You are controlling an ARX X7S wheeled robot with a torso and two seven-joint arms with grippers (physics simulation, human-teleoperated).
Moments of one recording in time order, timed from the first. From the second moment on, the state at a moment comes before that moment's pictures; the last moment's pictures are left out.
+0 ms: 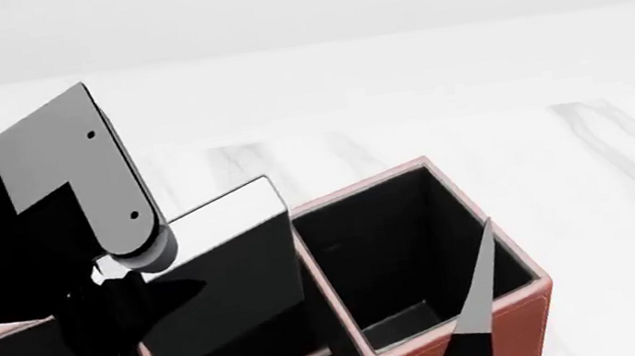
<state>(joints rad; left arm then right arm) -1.65 -0.60 1.06 0.18 -1.25 -1.28 0.16 -0.03 0.42 -0.17 -0.85 0.24 0.24 0.51</state>
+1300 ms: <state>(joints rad) -1.39 -0.54 1.27 -0.10 -0.87 -0.89 0.29 -0.03 0.44 -0.18 -0.84 0.25 0.24 0.53</state>
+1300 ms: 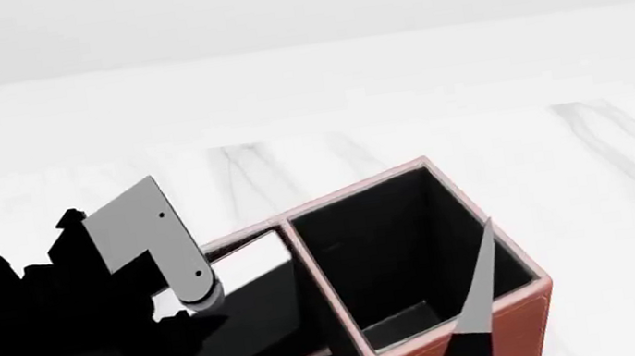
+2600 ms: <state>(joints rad) -1.27 -0.43 1.32 -0.42 -0.75 -0.64 0.39 -0.03 0.45 -0.19 -0.80 0.25 0.22 0.54</state>
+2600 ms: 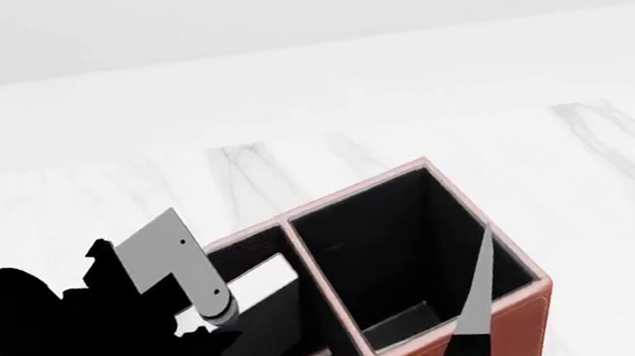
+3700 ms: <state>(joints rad) -1.13 -0.67 1.04 0.11 -0.97 -0.65 -0.07 -0.02 0.46 -0.21 -0.79 0.25 0.21 0.55</state>
